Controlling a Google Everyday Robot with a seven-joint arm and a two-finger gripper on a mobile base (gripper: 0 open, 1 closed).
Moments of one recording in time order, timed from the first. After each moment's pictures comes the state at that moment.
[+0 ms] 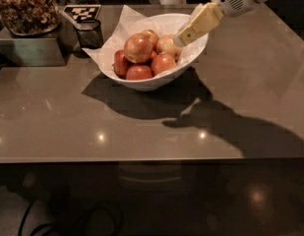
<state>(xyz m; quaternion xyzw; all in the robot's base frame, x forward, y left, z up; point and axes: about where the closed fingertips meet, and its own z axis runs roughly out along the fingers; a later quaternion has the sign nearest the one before) 0.623 -0.105 1.026 -0.51 0.73 0.13 0.44</state>
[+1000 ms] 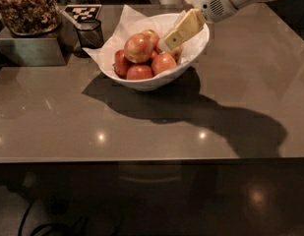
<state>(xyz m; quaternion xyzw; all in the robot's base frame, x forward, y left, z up) 0.632 -0.067 1.006 -0.53 0.71 0.17 0.43</state>
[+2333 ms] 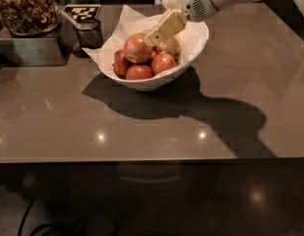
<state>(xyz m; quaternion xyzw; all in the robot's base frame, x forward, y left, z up) 0.654 -0.033 0.999 -0.54 0.70 0.20 0.43</state>
